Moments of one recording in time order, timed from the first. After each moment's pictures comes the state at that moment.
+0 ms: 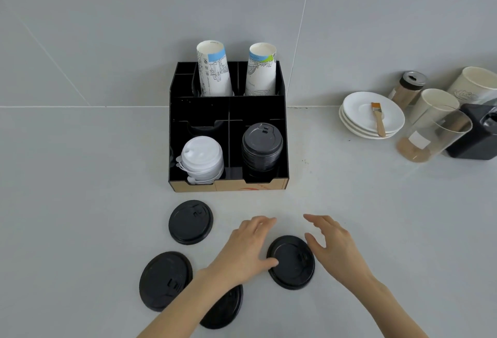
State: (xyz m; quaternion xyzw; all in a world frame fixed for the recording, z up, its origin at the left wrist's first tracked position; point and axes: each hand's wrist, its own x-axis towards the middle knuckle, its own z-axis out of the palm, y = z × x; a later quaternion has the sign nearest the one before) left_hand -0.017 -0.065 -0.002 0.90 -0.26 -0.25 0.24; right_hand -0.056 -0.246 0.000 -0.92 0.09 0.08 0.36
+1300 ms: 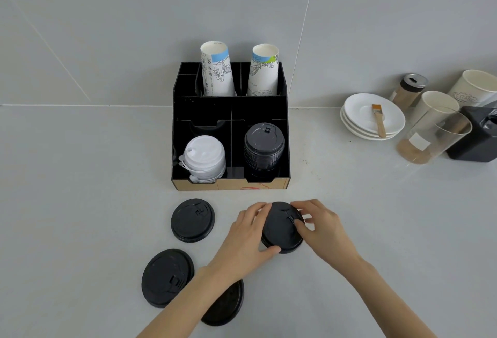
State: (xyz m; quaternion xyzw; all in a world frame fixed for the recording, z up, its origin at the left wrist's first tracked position) left_hand -0.017 -0.064 0.000 0.91 -0.24 -0.16 0.30; right_hand -0.032 -0.232 0.012 -0.92 0.04 0.04 0.39
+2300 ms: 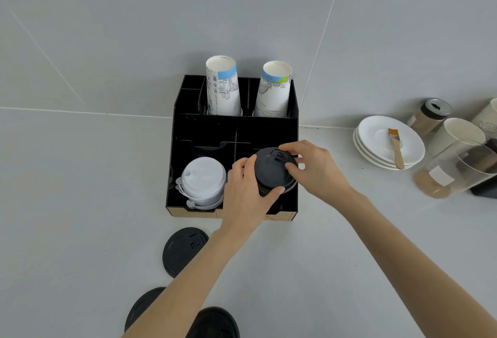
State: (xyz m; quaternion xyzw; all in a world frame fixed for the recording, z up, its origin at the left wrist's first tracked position) left_hand 0.096 -0.090 0.036 0.91 -0.06 0.03 0.41; right_hand 0.117 -0.229 0.077 -0.94 -0.05 0.00 0.34
